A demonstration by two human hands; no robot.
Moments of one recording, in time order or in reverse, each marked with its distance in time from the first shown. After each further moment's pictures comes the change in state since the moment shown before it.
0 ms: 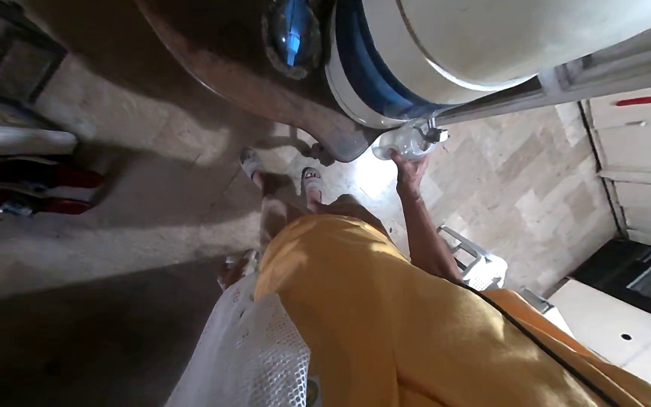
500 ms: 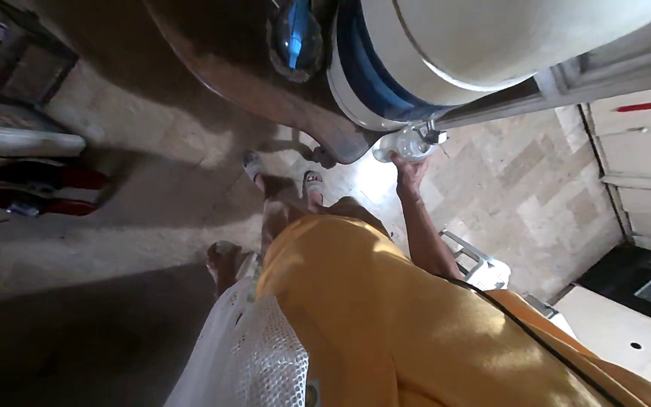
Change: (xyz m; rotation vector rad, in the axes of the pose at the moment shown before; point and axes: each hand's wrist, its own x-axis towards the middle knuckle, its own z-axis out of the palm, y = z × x) left_hand -0.009 0.054 -0.010 0.031 0.035 0.216; right_hand 0.000 0.002 -0.001 -0.011 0.008 -0.001
